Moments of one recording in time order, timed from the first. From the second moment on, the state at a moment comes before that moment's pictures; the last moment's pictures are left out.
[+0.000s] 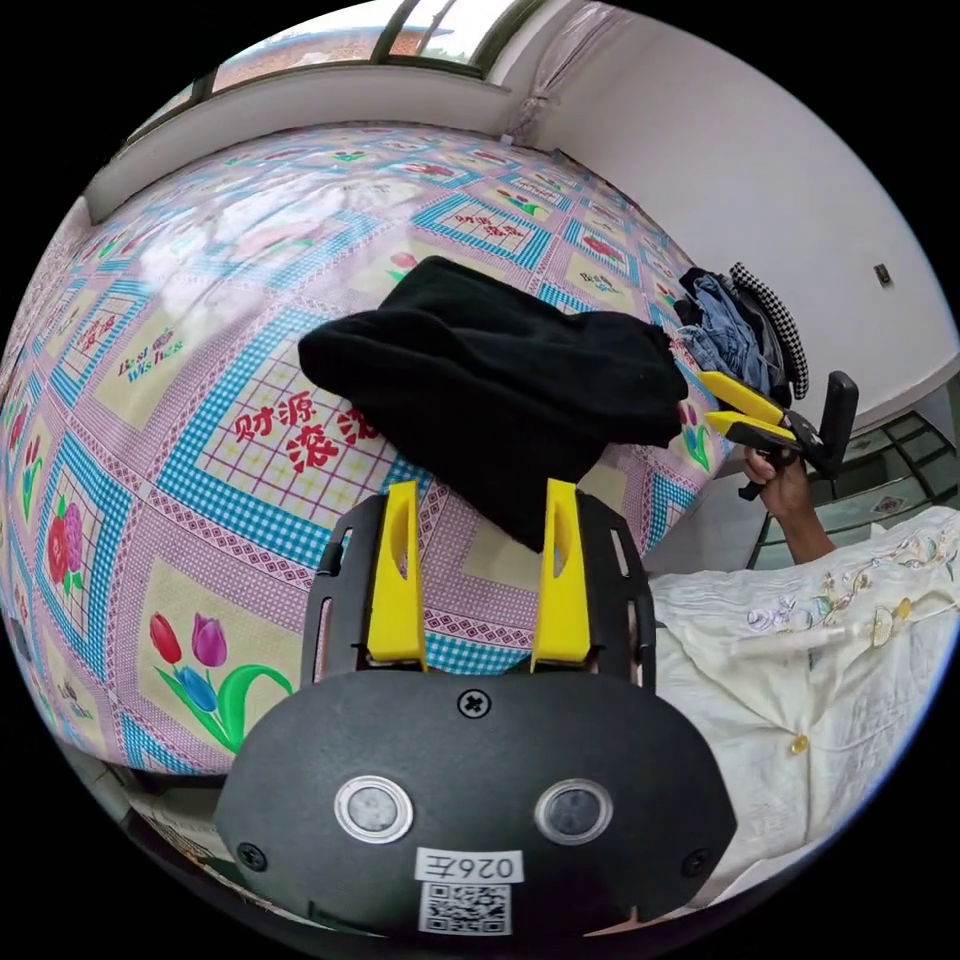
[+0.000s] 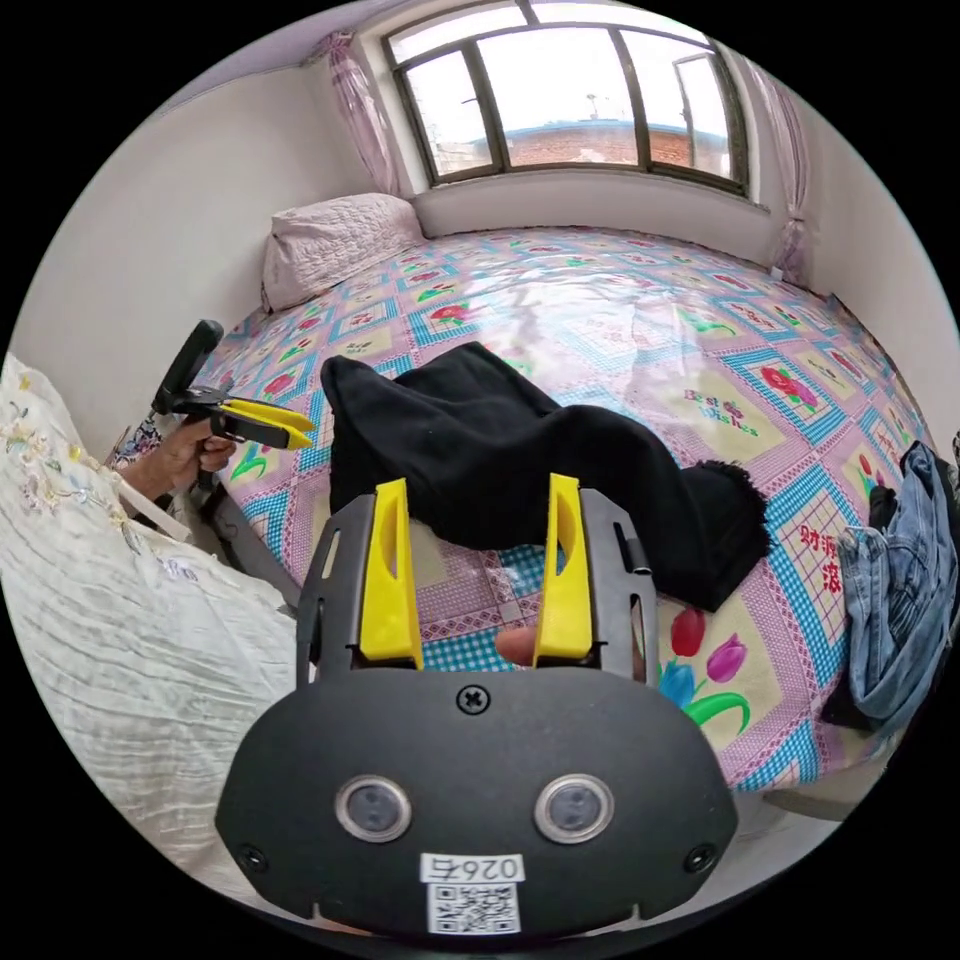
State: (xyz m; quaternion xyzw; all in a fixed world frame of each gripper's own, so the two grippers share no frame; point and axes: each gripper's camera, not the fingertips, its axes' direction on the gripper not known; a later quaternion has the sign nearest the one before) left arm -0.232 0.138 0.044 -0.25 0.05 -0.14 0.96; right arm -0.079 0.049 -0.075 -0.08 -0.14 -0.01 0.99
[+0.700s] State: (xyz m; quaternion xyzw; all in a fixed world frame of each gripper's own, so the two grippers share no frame) left arm -0.277 0.072 -0.074 -0.16 0.10 -0.07 0.98; right arm 0.128 0.004 -0.129 -0.04 -0.28 0.15 0.95
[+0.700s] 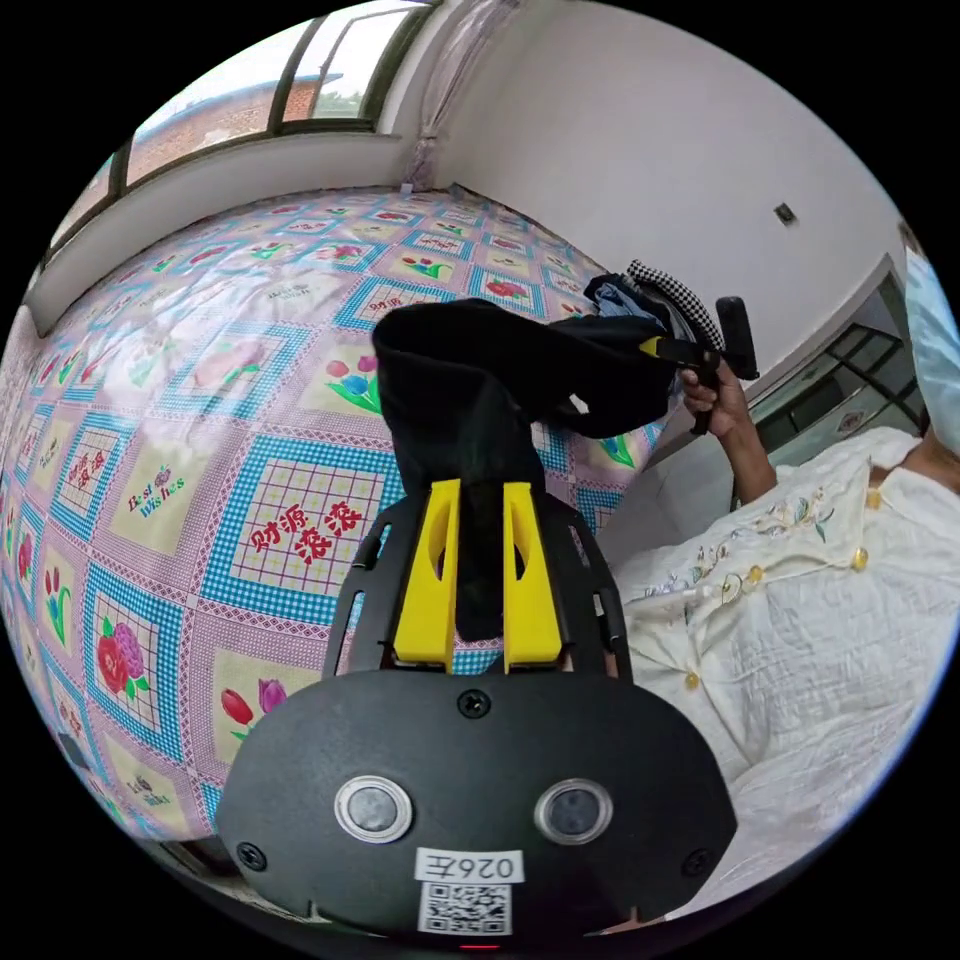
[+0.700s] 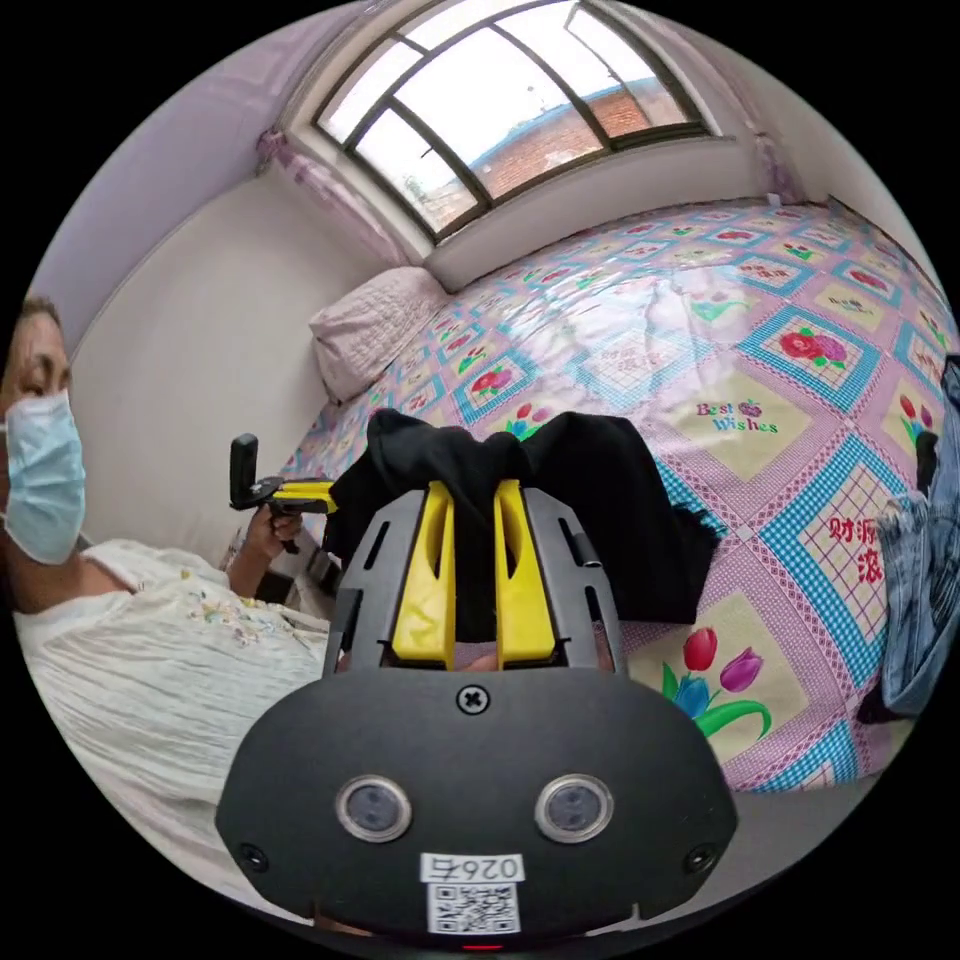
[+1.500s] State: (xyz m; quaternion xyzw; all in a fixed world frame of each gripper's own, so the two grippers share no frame) left arm -0.368 0.248 -0.123 -0.11 0.03 -0.32 0.94; right arm -0.067 0.042 -0.091 0.06 -0.20 -0.13 0.97
